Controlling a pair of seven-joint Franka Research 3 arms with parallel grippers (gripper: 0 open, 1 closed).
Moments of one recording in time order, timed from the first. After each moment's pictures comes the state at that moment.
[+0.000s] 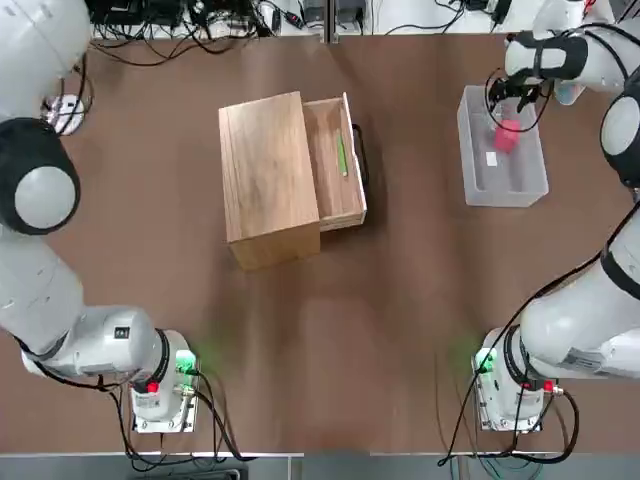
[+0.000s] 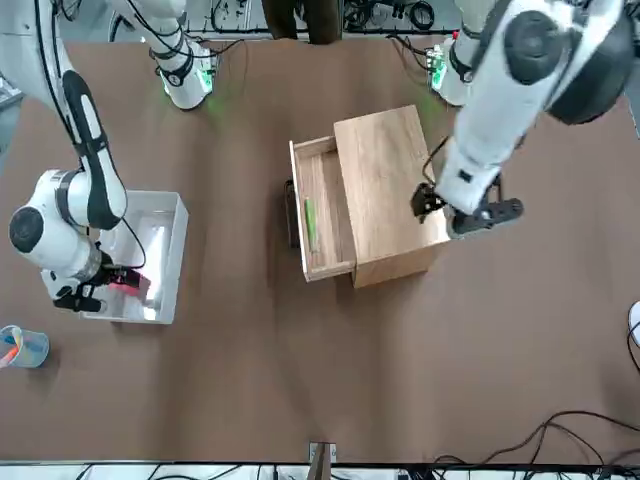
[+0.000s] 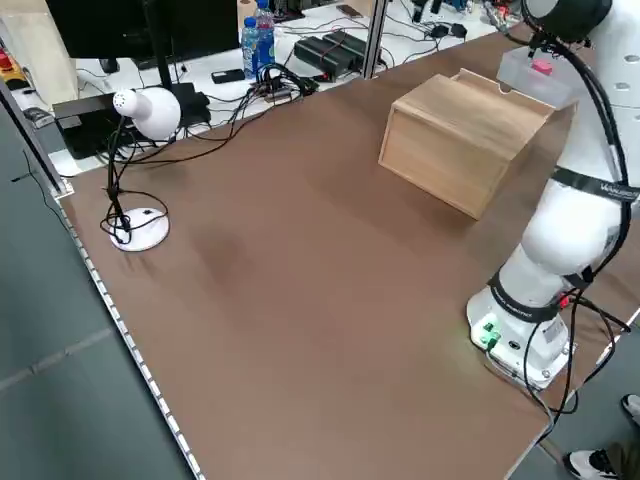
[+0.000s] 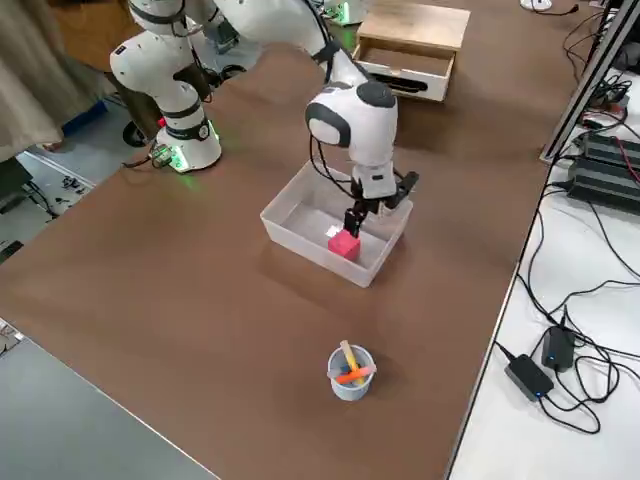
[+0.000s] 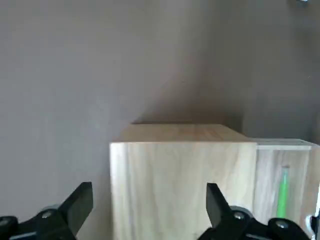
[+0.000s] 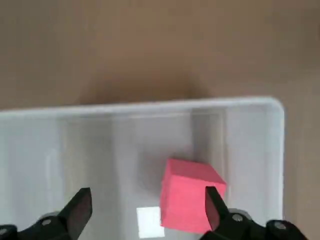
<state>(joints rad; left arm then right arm) 0.08 0.23 -0.56 -1.43 0.12 1.65 -0.62 -0.12 0.40 0.02 -1.90 -0.08 2.37 0.03</state>
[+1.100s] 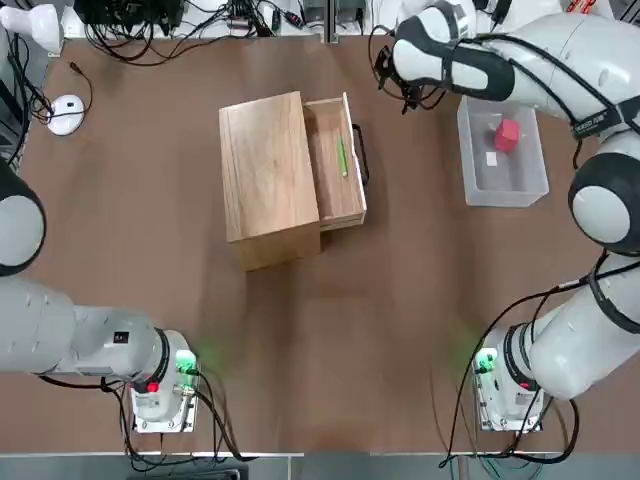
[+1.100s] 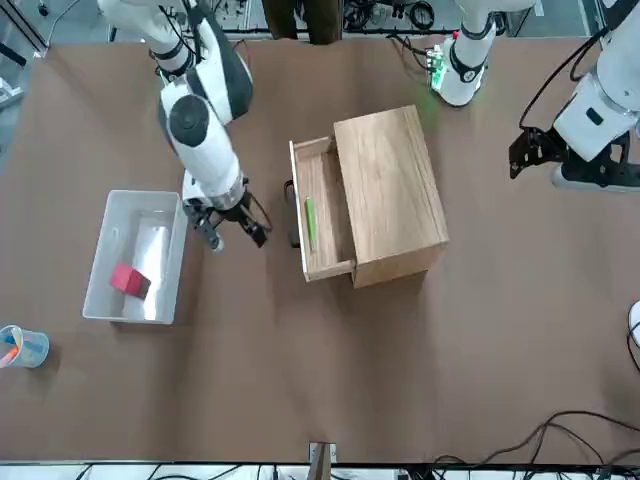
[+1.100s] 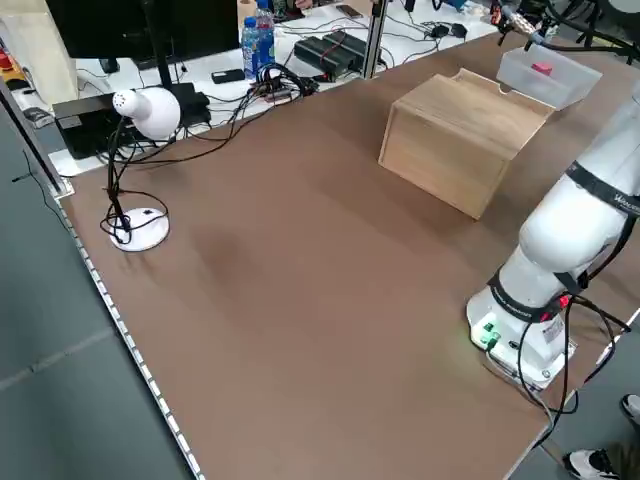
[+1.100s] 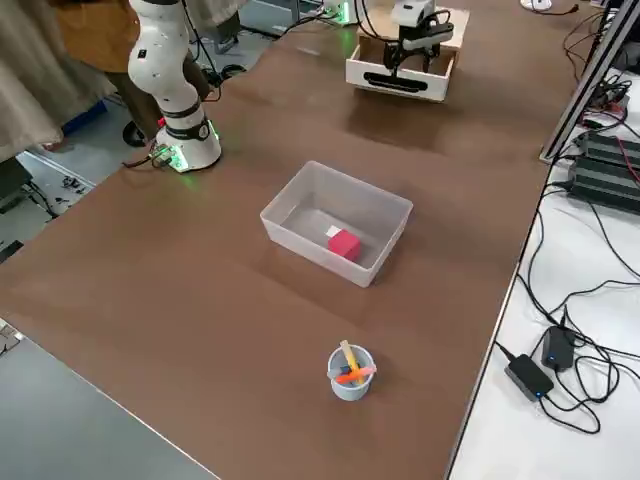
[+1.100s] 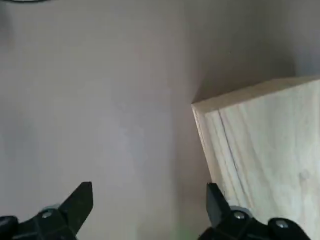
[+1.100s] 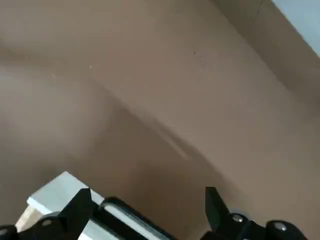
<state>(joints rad) -0.04 -0.03 -0.14 -1.62 0.01 1.58 -0.04 0.53 0.27 0.04 -1.79 0.03 2.11 1.33</state>
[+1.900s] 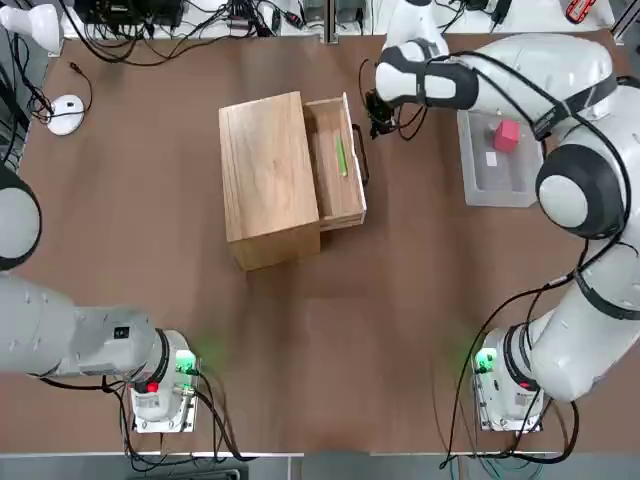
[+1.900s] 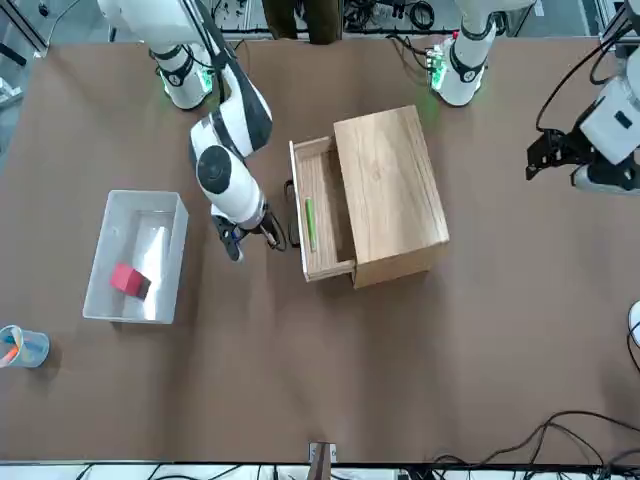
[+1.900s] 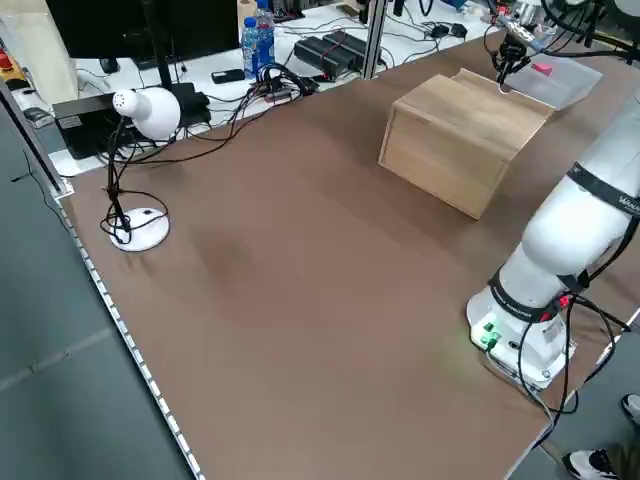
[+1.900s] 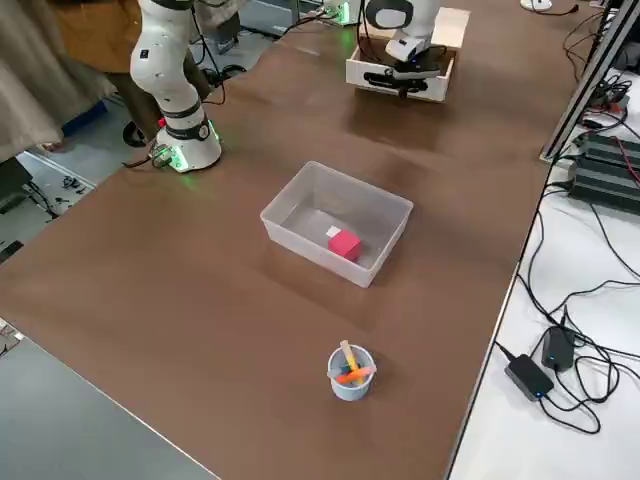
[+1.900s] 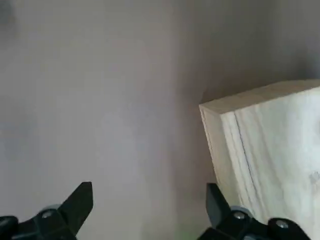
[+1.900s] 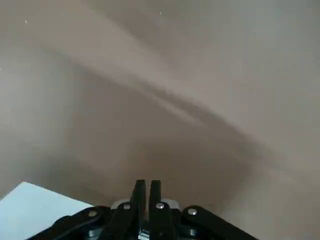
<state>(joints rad) 0.06 -0.03 -0.12 -1.63 -0.03 1.59 0.02 0.57 0.43 0.03 -1.79 0.21 2.22 1.47</state>
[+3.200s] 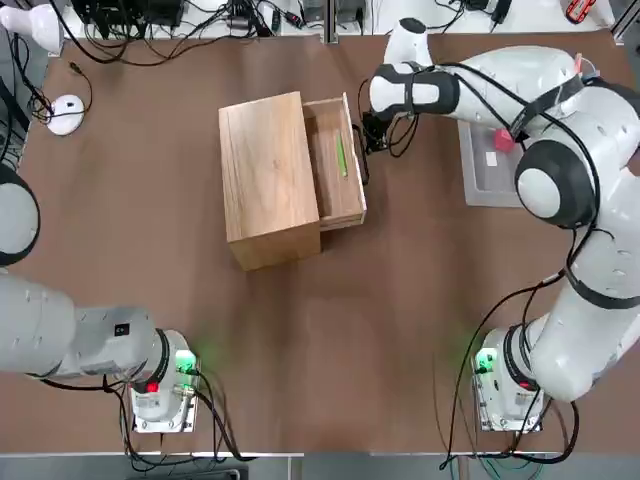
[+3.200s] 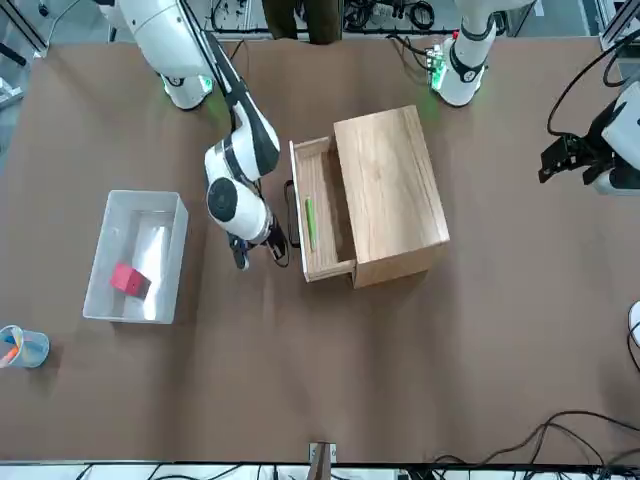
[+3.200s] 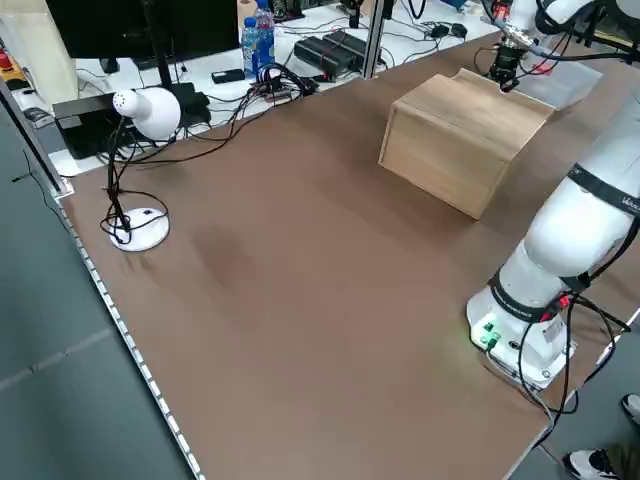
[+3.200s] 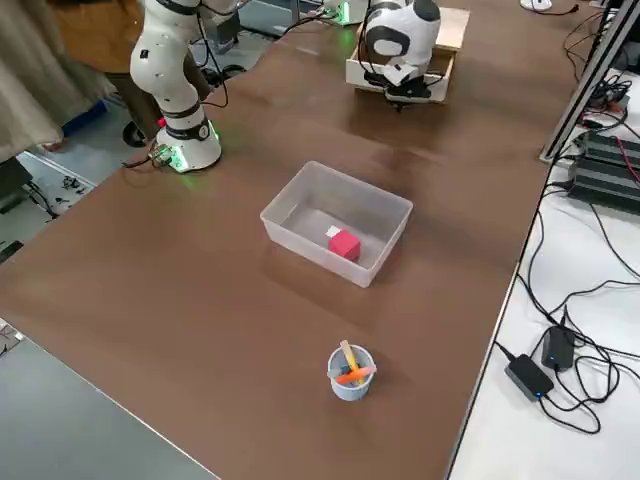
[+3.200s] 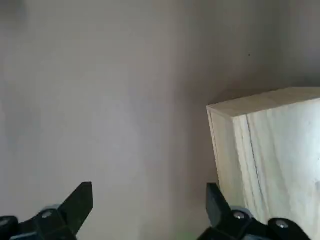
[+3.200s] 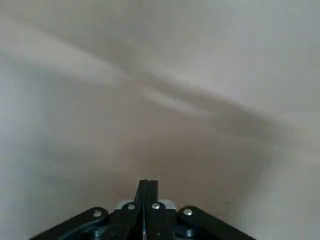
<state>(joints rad) 0.08 -0.03 -0.12 -1.64 -0.03 1.59 0.00 0.56 0.53 0.03 -1.79 0.38 2.28 1.50</state>
